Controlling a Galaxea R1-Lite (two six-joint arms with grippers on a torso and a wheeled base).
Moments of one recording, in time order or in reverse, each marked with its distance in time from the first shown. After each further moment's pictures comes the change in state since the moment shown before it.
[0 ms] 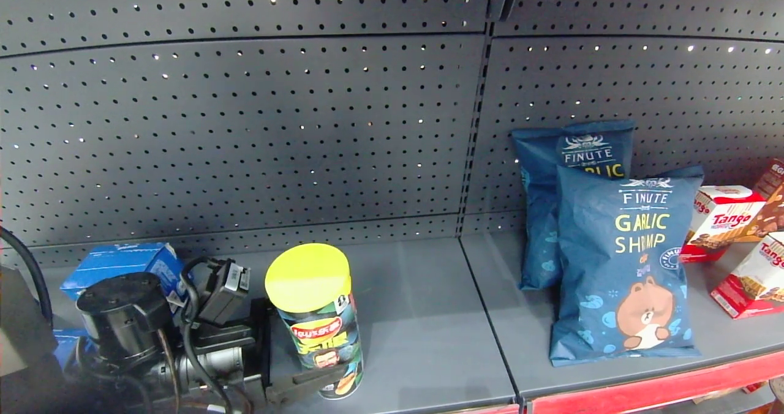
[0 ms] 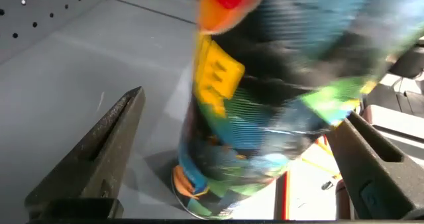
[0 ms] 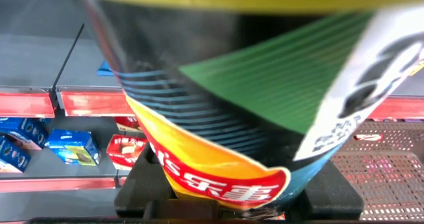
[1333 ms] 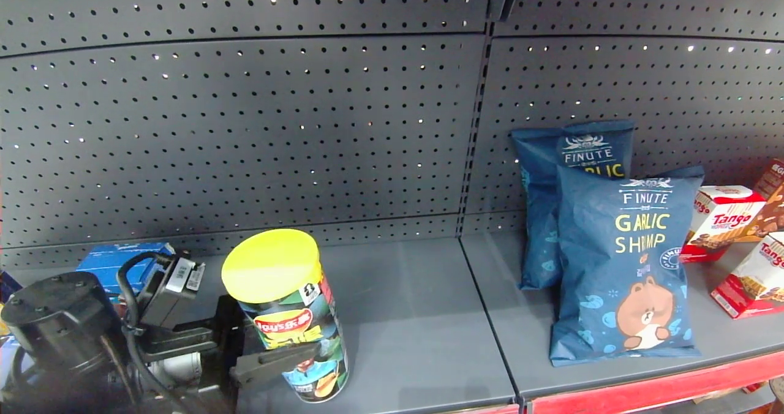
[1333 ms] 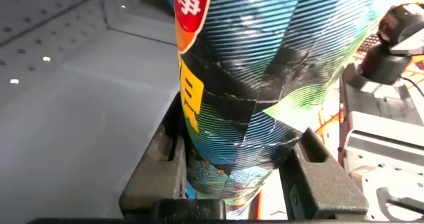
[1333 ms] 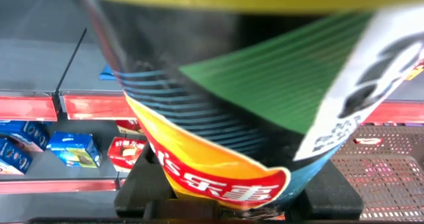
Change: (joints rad) left arm 0.039 -0.148 0.051 0.001 -0.062 -0.031; right arm -0.003 0.015 -0.023 0.001 0.009 -0.003
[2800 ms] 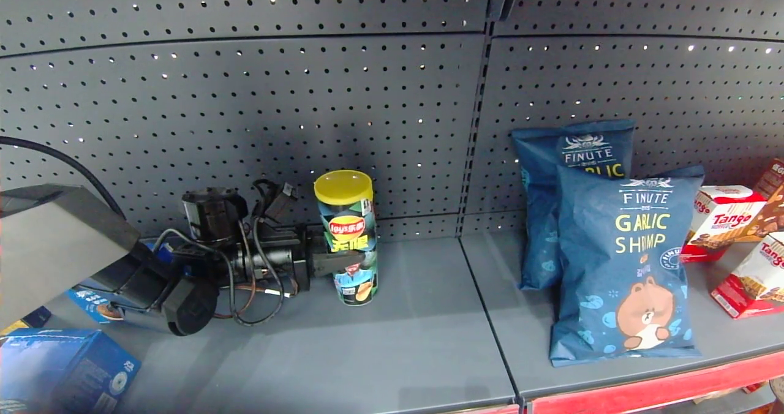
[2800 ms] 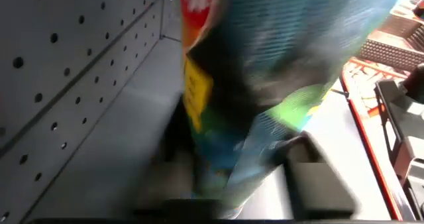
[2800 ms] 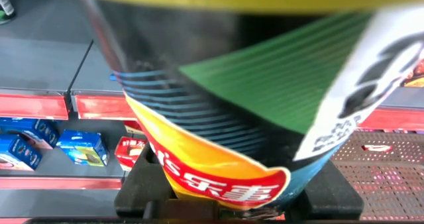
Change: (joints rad) left arm 0.032 0.351 -0.739 0.472 -0.085 -0.012; right arm 0.000 0.005 -0.011 0.002 0.038 0.000
